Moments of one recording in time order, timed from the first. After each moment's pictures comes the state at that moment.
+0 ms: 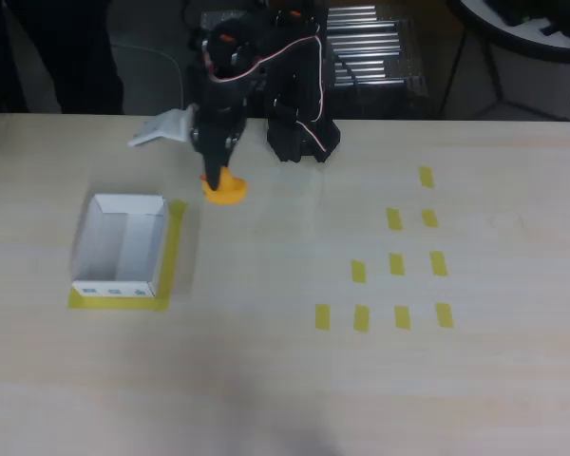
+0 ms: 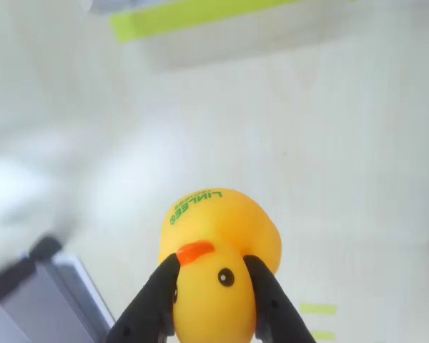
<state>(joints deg) 30.8 106.0 81.7 98.2 -21.3</state>
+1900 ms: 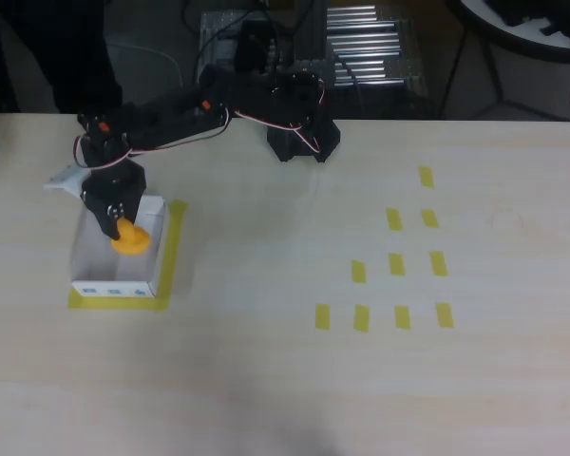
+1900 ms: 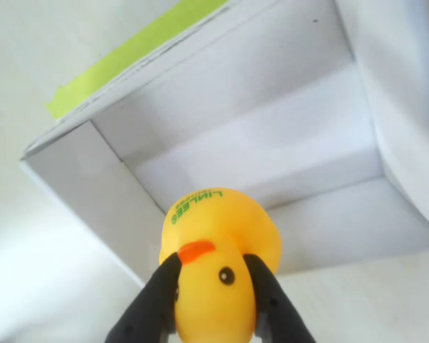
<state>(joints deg) 47.9 41.3 20.9 98.2 -21.4</state>
